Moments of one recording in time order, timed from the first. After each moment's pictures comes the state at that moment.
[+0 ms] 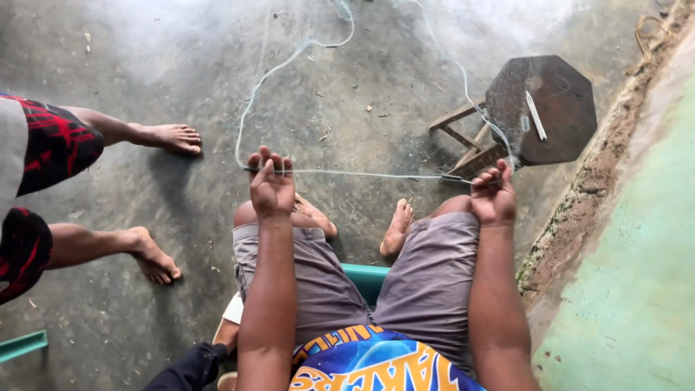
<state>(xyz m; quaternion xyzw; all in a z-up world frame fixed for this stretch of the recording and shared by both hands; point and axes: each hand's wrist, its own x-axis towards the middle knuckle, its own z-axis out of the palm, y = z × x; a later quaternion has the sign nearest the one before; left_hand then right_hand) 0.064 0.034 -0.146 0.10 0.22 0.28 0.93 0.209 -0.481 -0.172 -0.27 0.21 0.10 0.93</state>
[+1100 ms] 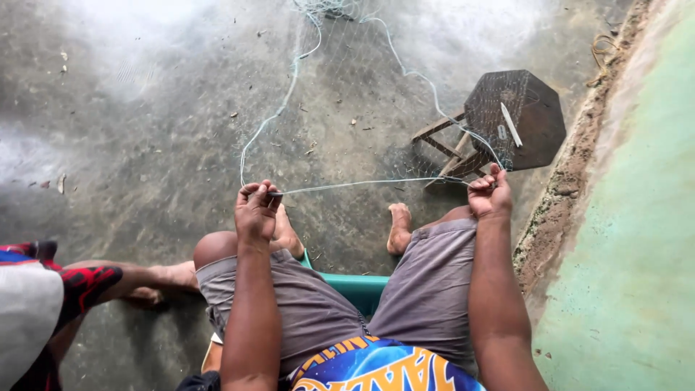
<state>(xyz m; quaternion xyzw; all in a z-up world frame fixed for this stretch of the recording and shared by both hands) 0.031 0.051 -0.156 0.24 0.34 0.18 0.89 0.231 -0.490 -0.147 -0.30 0.30 0.05 0.90</state>
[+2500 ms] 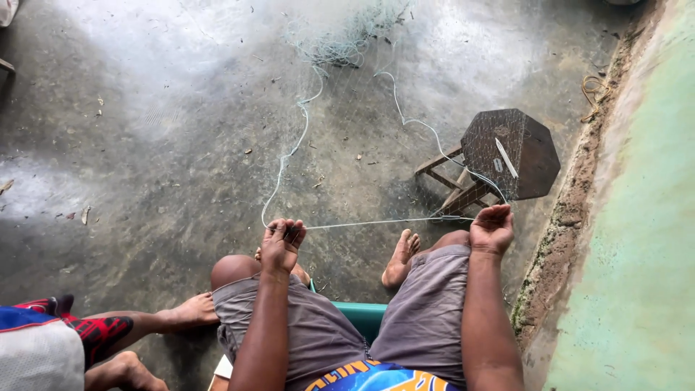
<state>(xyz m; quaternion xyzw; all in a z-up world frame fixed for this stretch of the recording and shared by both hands) 0.026 0.026 -0.195 0.19 0.33 0.13 0.92 0.218 -0.503 -0.182 -0.12 0.22 -0.10 0.96</state>
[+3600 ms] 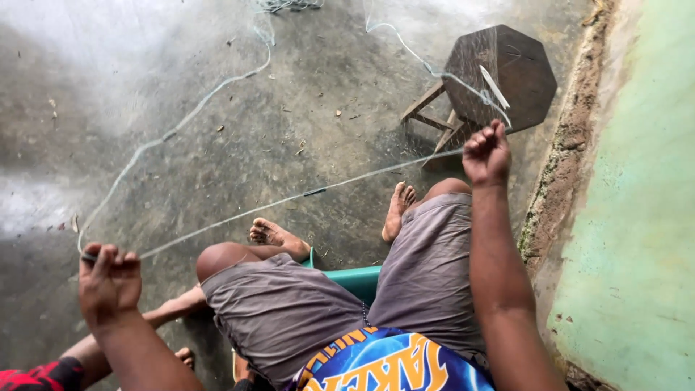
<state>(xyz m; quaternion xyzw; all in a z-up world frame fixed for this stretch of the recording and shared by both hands) -0.103 0.266 -0.071 0.42 0.29 0.21 0.83 0.223 -0.452 -0.059 -0.25 0.20 -0.02 0.95</state>
